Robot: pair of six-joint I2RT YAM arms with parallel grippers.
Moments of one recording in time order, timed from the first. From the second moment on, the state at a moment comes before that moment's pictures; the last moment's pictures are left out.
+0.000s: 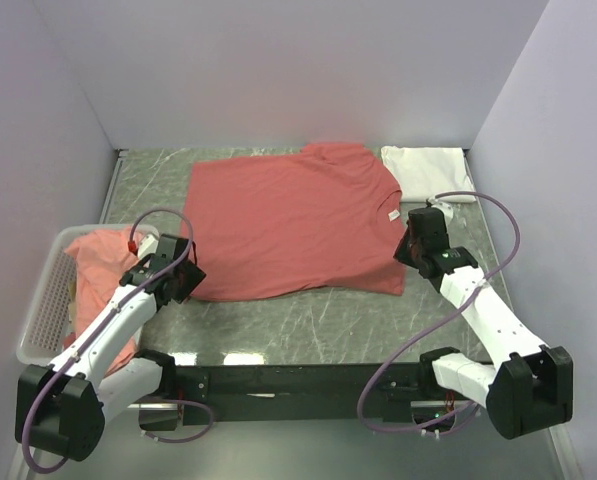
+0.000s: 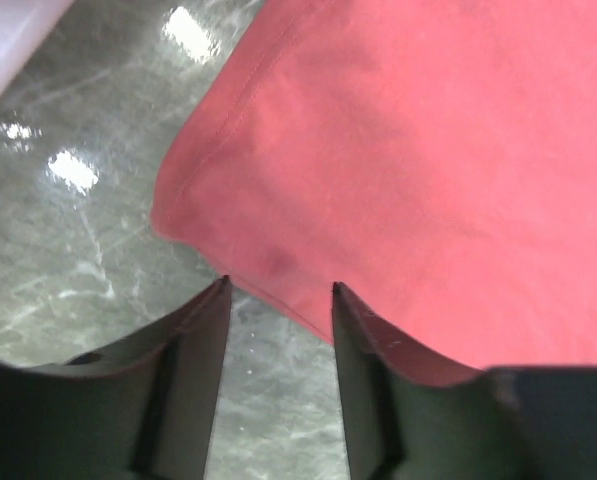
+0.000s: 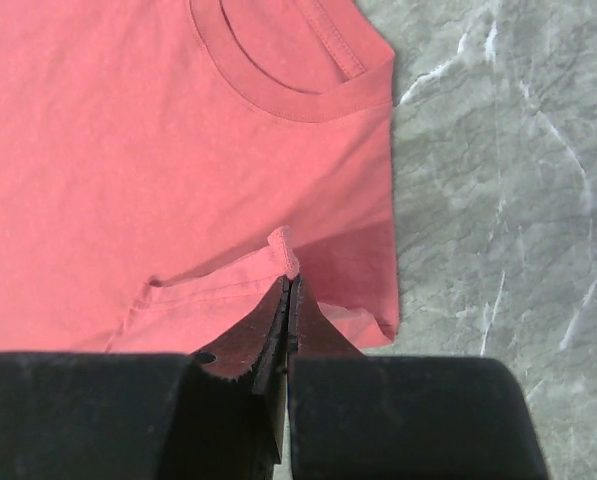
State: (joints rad) left arm -0.27 0.99 0.62 -0.64 -0.28 -1.06; right arm 0.23 1.09 0.77 -0.49 0.25 0.55
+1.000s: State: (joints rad) left arm -0.27 1.08 0.53 -0.58 -0.29 -1.28; right arm 0.12 1.10 0.82 -0.49 0.17 0.54
